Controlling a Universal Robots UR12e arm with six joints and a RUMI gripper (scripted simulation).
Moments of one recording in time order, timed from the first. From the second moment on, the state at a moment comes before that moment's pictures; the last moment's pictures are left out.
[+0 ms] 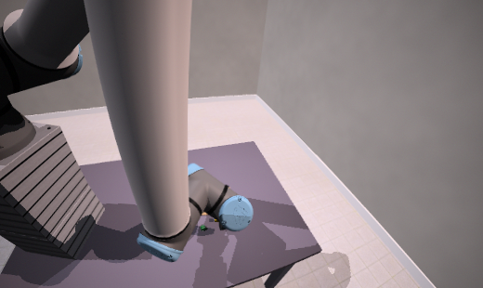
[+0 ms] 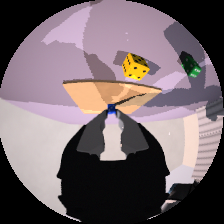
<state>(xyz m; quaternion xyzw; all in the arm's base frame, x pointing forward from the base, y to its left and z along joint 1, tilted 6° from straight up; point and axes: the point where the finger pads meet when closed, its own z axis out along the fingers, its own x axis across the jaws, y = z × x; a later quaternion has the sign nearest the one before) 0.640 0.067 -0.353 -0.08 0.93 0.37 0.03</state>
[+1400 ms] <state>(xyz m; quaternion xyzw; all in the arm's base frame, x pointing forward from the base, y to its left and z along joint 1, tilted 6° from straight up) 0.640 0.067 -0.353 -0.08 0.93 0.37 0.03</state>
